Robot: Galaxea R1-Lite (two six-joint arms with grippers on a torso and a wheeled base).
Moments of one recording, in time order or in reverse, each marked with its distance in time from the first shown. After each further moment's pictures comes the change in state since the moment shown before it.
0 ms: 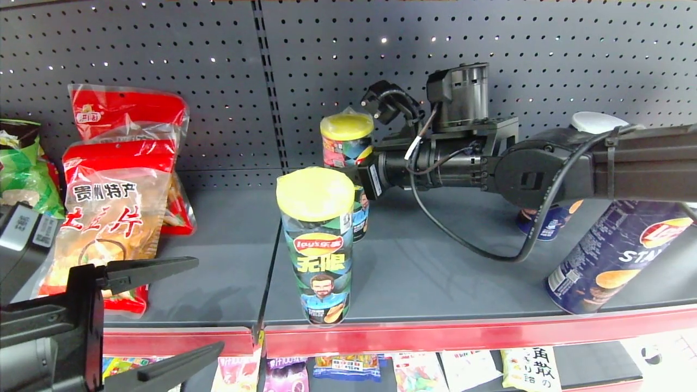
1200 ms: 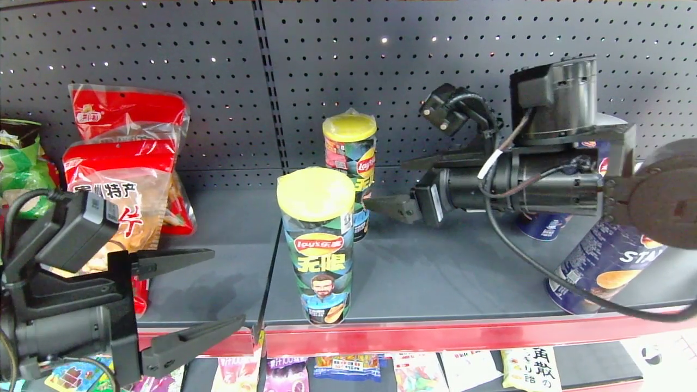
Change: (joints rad) left arm 0.001 0.129 -0.043 -0.007 0.056 0.003; right arm -0.007 -0.306 0.361 0.001 -0.094 0.004
